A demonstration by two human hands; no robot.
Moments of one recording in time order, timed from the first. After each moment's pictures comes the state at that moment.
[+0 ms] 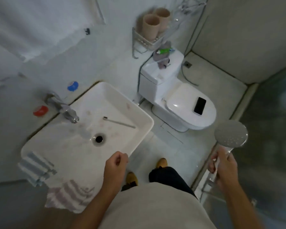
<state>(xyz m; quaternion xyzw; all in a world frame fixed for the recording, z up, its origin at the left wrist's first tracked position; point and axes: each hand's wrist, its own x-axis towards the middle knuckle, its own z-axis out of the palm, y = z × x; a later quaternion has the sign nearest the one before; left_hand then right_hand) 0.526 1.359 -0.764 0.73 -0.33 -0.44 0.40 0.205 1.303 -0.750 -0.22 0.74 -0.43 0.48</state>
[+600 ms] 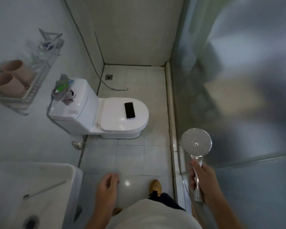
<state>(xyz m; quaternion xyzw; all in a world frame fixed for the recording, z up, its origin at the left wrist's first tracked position) 0.305 1.296 -0.769 0.66 -0.46 -0.54 0.25 0.039 1.412 -0.714 -0.05 0.74 -0.50 0.45</state>
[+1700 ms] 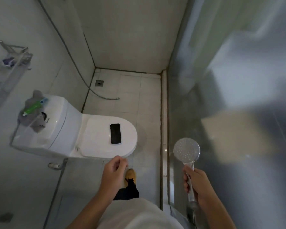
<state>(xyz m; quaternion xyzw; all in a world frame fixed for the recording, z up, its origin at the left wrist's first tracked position) 0.079 1.090 -0.736 0.57 -0.50 -0.61 0.24 -0.143 1.221 -0.717 0.01 0.75 -0.42 0.50</state>
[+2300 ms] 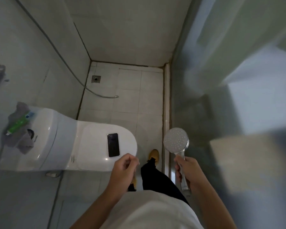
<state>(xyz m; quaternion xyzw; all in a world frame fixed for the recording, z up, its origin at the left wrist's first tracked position) -0.023 0.958 -0.728 0.55 -0.51 -0.65 0.16 -0.218 1.044 -0.734 0.01 0.76 -0.38 0.53</state>
